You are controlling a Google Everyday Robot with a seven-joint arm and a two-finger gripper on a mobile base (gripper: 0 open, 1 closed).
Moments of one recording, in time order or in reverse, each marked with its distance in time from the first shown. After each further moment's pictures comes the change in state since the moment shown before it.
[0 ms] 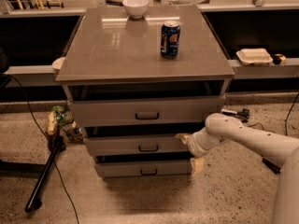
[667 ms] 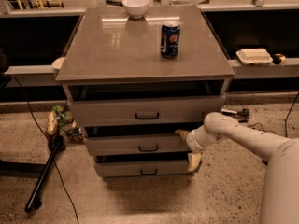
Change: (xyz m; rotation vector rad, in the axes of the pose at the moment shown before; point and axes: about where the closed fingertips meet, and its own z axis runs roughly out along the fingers) arm 0.021 -0.031 0.023 0.057 -0.006 0.028
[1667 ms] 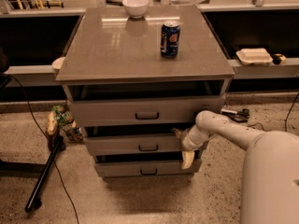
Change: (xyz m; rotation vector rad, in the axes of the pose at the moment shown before) arm 0.007 -0.015 0.036 -0.044 0.003 0.058
